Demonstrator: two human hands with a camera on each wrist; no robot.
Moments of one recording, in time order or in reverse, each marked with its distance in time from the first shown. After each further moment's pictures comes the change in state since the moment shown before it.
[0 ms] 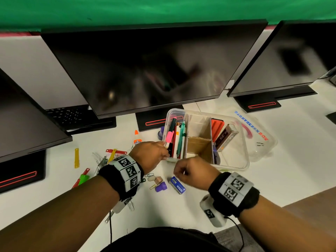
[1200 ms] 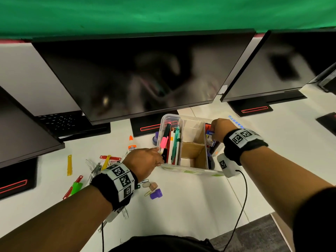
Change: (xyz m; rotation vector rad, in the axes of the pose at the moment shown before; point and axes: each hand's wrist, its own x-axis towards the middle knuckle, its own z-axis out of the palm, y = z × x) left_hand -0.003 0.002 0.000 0.020 0.009 0.031; right_hand 0.052 0.096 -0.111 -0.417 0.115 0.622
